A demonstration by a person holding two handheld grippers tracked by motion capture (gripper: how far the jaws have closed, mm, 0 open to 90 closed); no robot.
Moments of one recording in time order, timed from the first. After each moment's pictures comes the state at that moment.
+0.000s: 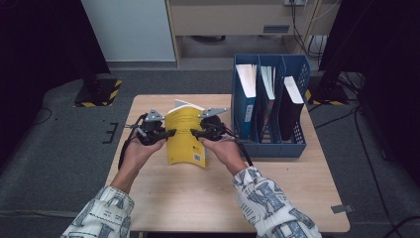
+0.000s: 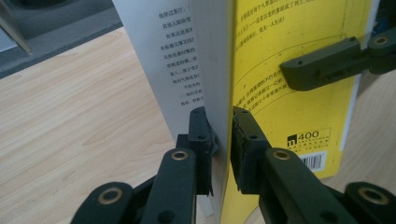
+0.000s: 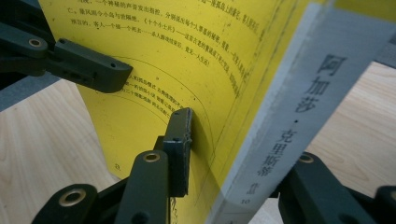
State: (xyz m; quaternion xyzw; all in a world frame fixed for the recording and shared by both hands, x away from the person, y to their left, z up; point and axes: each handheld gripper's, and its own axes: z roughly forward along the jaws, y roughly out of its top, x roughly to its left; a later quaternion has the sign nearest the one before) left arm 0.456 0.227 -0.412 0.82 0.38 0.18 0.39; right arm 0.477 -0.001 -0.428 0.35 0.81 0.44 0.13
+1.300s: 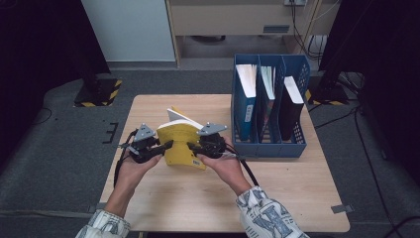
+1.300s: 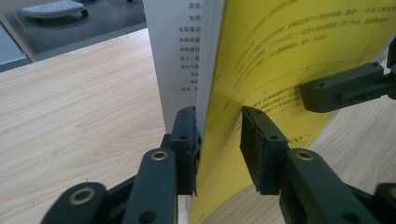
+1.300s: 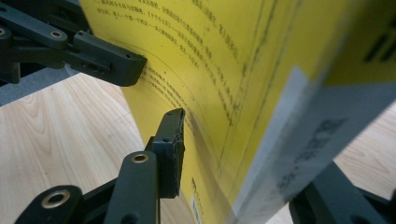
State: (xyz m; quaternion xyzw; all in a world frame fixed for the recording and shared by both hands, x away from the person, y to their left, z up) left arm 0.399 0.240 -0.424 0.78 0.39 0.20 0.44; right arm 0.422 -0.002 -0.432 0.31 0.82 0.47 0.15
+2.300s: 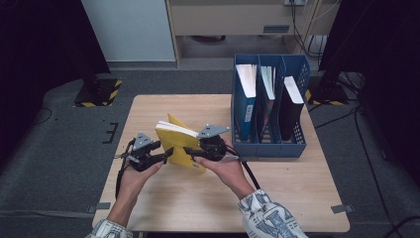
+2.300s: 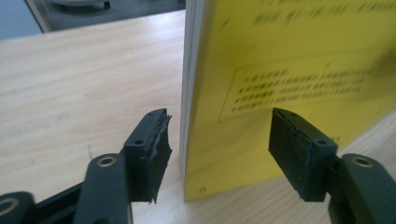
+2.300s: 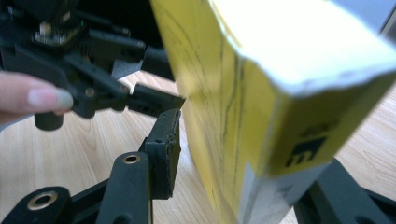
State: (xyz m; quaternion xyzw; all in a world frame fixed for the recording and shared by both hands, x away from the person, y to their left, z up) left arm 0.386 0.245 -0.456 0.75 0.45 0.21 0.44; right arm 0.408 -0.005 -0.417 0.28 0.82 0.50 0.11
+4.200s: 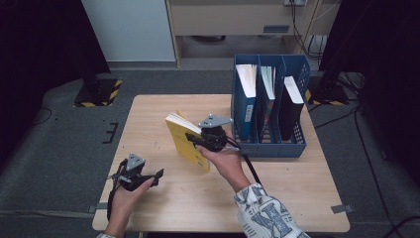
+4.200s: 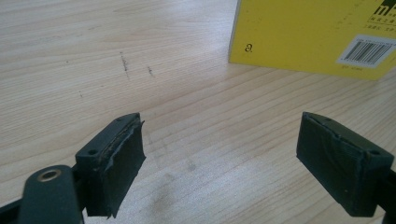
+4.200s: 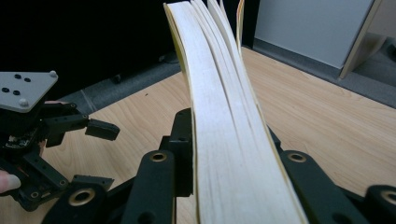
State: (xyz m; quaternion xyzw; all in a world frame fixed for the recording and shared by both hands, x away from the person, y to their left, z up) left arm 0.351 0.276 -0.502 0.76 0.48 0.22 0.38; right arm 0.425 -0.006 -0.401 0.30 0.79 0.52 0.14
